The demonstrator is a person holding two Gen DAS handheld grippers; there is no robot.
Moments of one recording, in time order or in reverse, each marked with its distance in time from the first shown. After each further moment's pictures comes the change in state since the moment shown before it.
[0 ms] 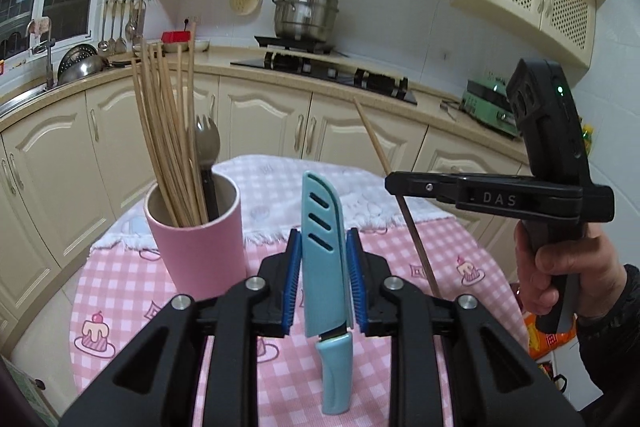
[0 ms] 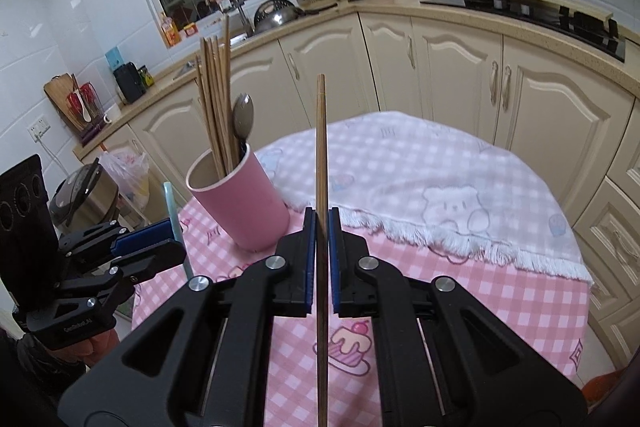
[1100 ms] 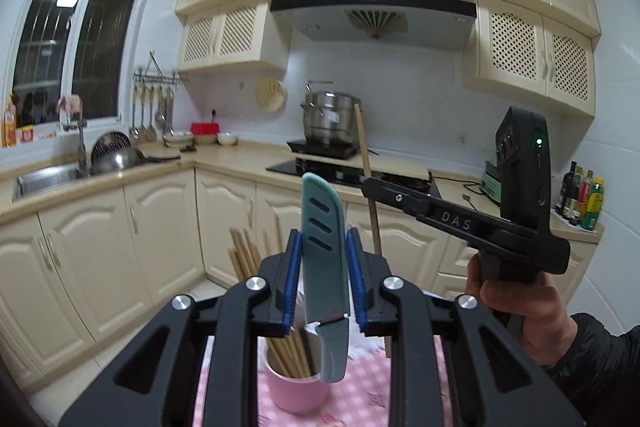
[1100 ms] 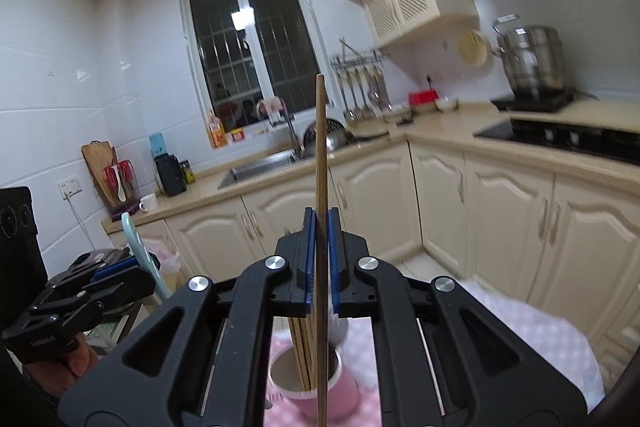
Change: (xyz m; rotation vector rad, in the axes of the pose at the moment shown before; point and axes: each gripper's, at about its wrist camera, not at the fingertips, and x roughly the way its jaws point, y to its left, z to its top) left arm -0.091 0.047 0.110 0.065 -0.301 0.101; right arm -0.007 0.077 0.119 -0.091 -0.427 0.137
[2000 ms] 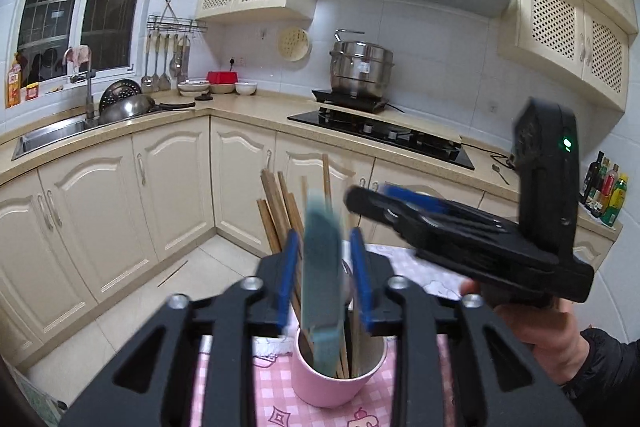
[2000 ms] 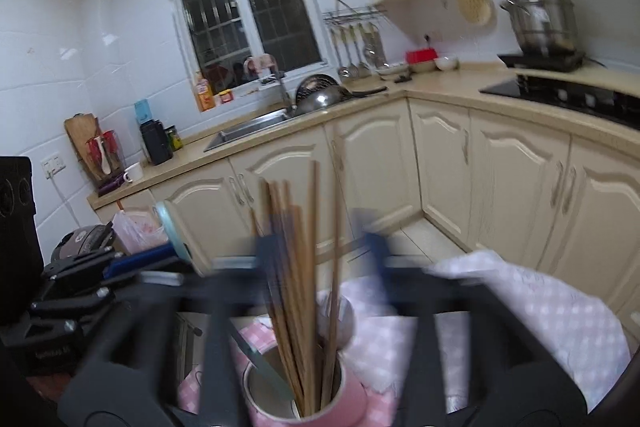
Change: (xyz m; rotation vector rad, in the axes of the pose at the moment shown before) left arm 0.068 0.046 -0.029 -0.078 0.172 0.050; right arm 0.067 -0.007 -0.050 0.037 0.142 -0.046
